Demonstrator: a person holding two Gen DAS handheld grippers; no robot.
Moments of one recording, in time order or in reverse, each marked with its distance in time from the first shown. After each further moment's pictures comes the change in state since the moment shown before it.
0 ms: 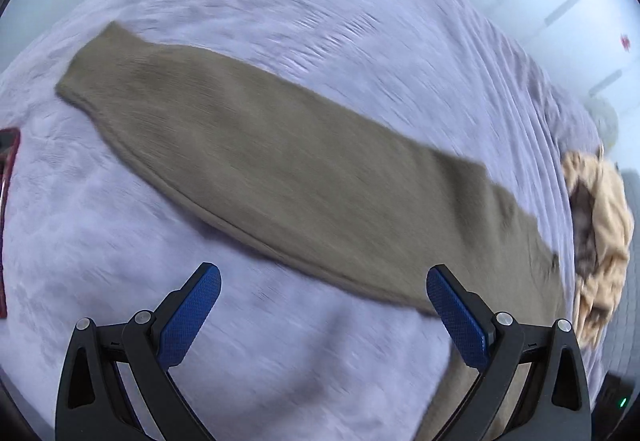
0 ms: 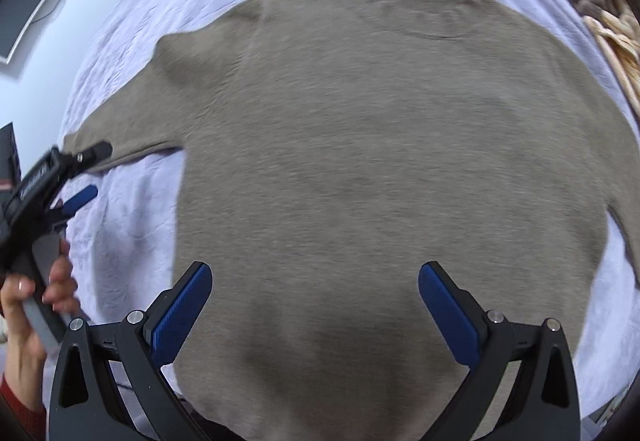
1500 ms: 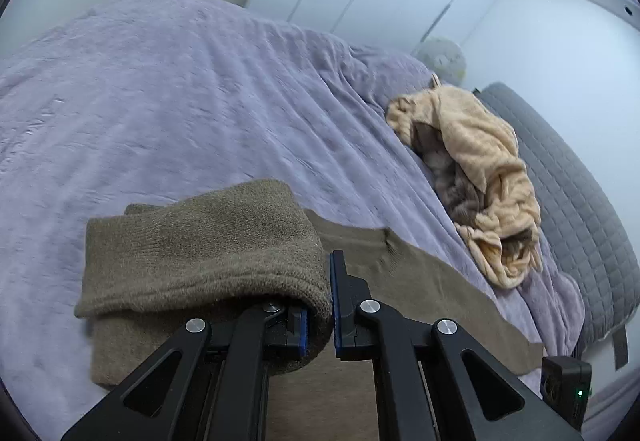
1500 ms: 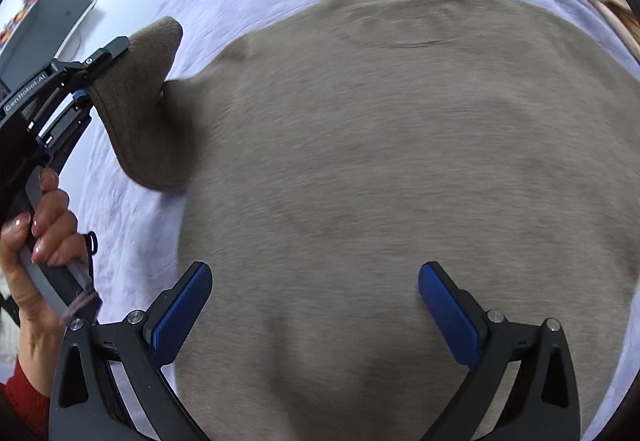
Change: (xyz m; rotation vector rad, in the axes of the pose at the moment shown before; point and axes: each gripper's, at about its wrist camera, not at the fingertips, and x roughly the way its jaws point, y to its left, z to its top) left arm 0.023 -0.274 -0.078 0.509 -0.096 -0.432; right arm -0.020 -0.110 -0.025 0.151 -0.170 0.104
